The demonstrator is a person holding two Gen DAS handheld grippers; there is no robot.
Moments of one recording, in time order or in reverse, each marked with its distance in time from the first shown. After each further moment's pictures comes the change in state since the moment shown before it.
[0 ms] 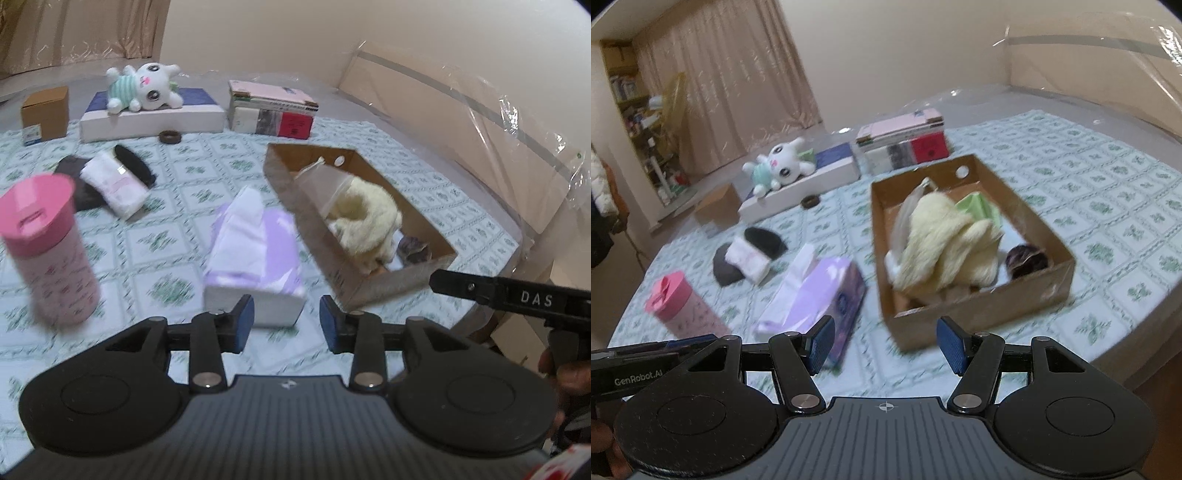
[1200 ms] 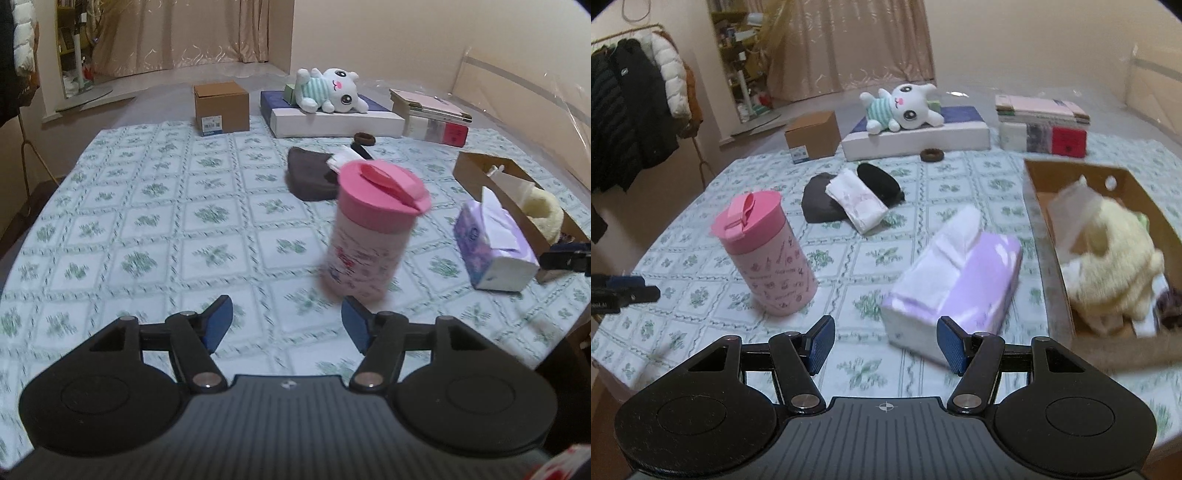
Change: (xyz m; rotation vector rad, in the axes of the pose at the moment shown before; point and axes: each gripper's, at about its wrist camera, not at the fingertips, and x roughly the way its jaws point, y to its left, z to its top) left arm -0.104 0.229 -0.019 -0.024 -0.011 0.337; right arm 0.090 0.125 -0.012 -0.299 0.120 0.173
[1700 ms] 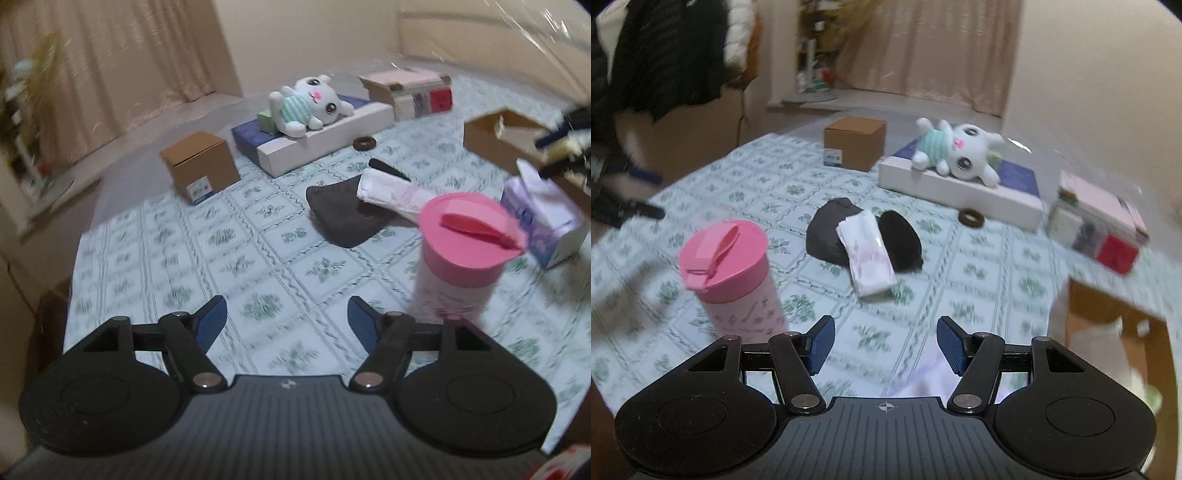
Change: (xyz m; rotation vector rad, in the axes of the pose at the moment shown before) left arm 0.068 0.046 0.090 0.401 -0.025 0.000; right arm 0.075 0.005 0.086 -0.375 -0.002 0.034
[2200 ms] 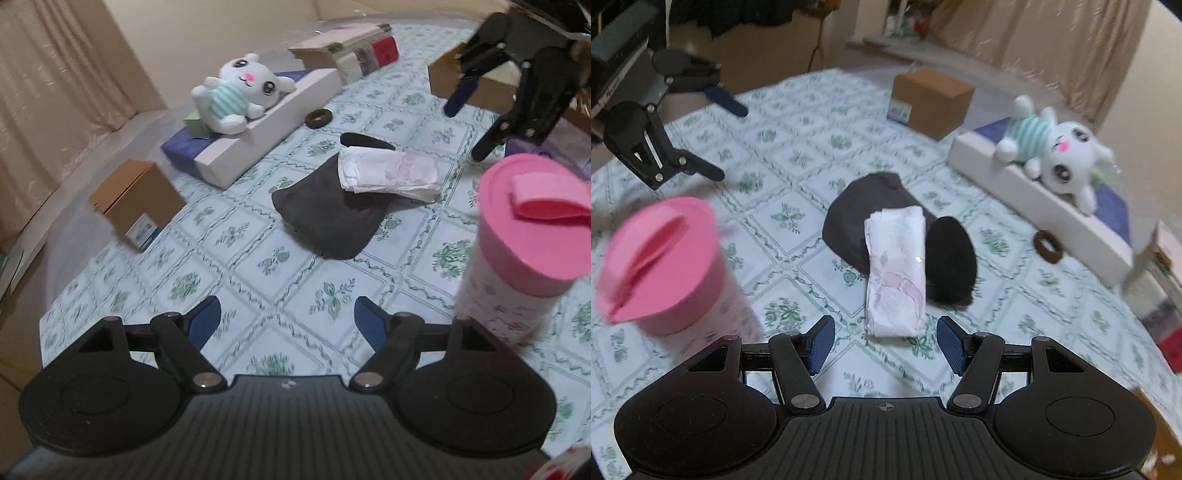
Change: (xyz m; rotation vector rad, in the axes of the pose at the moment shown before) left arm 0.108 0.002 0.034 0.290 0.024 -0.125; right arm 0.137 -0.005 0.050 -0.263 0.172 0.163
